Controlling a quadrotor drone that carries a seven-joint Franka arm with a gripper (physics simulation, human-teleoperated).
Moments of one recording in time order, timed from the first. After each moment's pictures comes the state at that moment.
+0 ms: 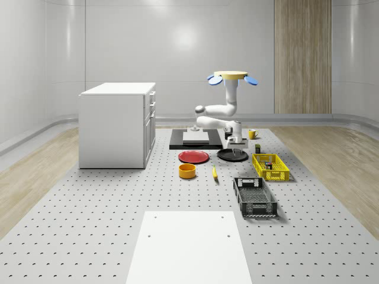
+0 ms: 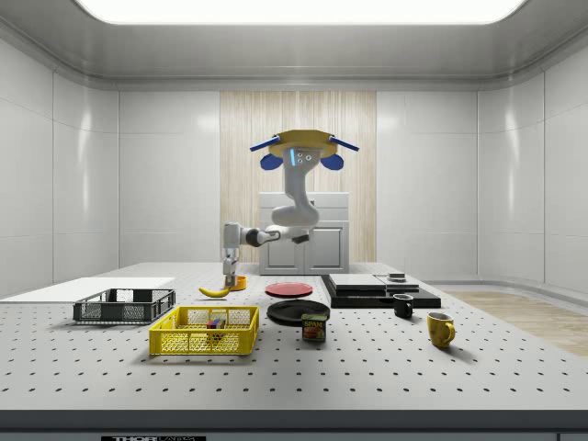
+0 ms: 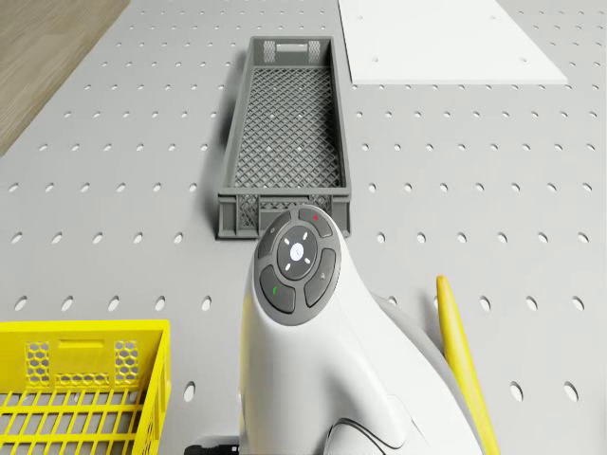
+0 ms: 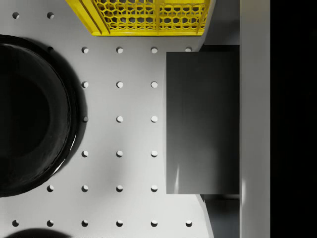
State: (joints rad) arm -1.26 -1.45 1.19 -2.76 -1.97 1.60 1.69
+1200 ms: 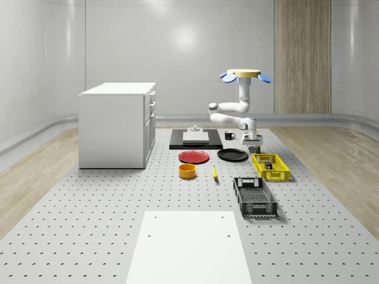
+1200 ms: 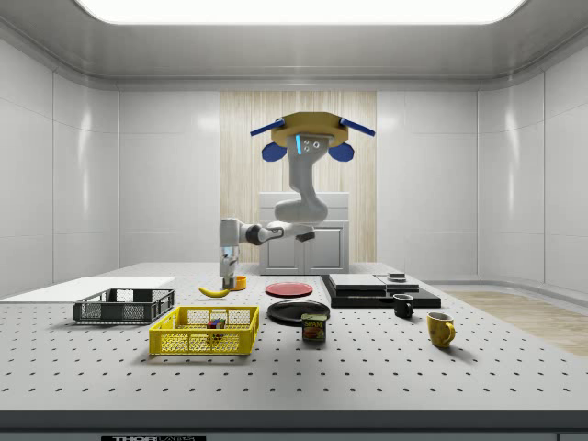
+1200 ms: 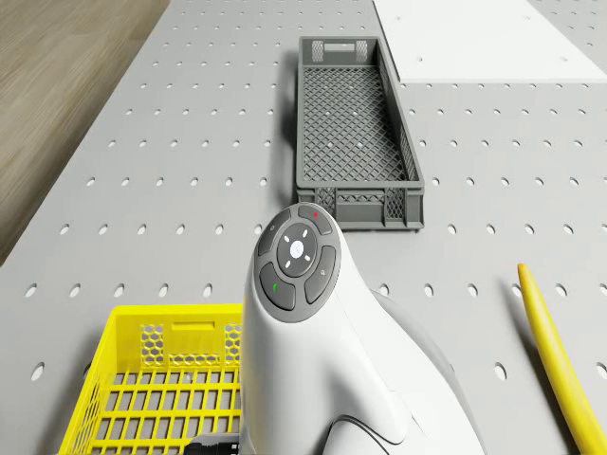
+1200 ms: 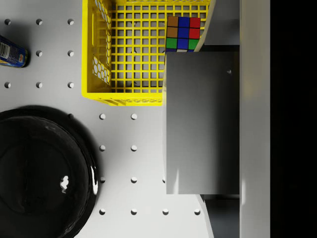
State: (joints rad) arm -1.26 -1.46 1.20 -2.76 -1.96 1.60 1.69
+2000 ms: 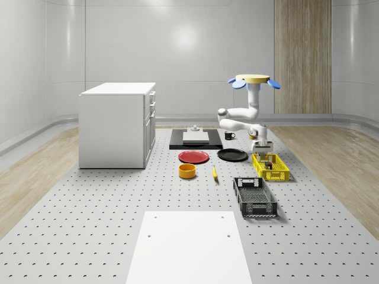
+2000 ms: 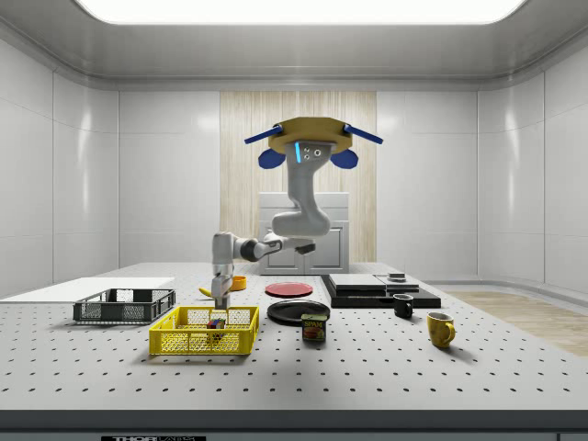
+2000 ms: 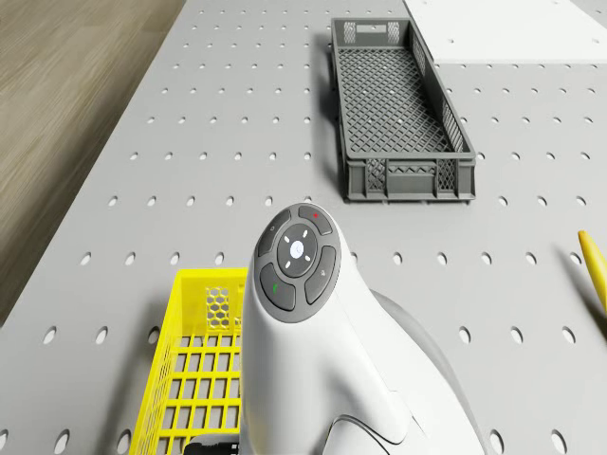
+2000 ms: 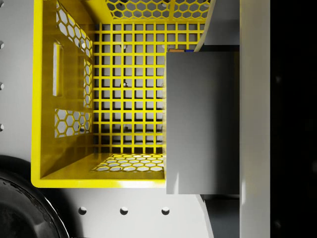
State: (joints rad) arm -1.26 -1.47 1.20 -2.76 -1.95 1.61 1.69
